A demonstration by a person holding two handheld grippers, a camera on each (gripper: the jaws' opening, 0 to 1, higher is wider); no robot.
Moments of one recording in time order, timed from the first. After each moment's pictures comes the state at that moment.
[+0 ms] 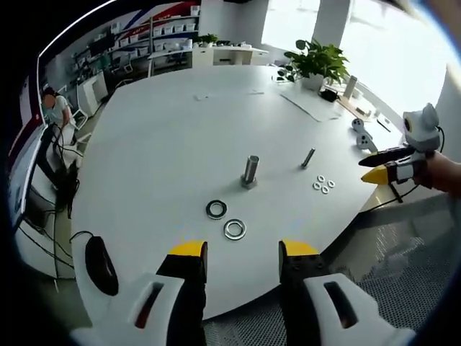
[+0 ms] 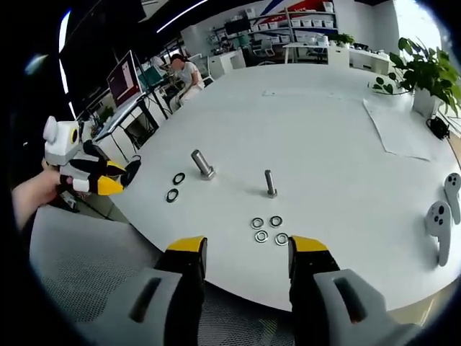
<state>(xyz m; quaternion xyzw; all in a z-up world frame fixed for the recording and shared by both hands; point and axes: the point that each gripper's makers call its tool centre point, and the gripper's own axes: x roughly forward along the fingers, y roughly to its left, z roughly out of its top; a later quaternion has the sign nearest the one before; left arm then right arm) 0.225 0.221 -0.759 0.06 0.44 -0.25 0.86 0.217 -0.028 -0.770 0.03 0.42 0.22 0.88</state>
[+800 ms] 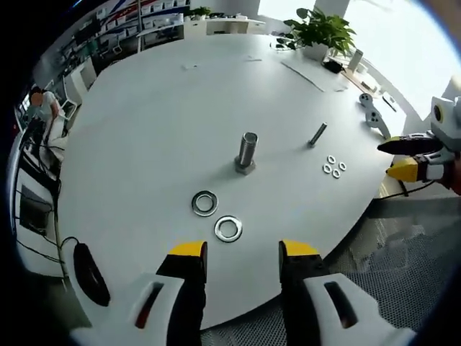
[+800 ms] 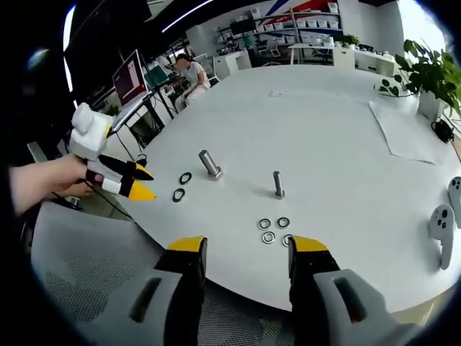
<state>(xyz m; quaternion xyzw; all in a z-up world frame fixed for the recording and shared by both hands) 0.243 0.201 -0.805 0.09 0.52 -0.25 0.81 0.215 -0.020 -0.767 0.03 0.42 0.23 0.88</state>
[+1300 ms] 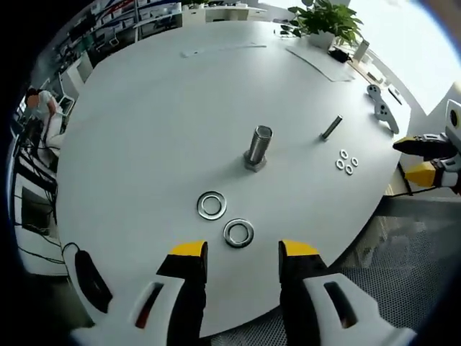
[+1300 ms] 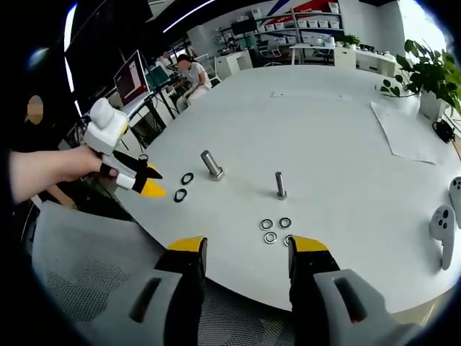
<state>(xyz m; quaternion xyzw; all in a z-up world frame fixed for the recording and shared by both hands) 0.259 0.205 -0.820 0.10 0.55 -0.25 0.79 0.215 -0.018 -0.766 0.03 0.42 0.24 0.88</state>
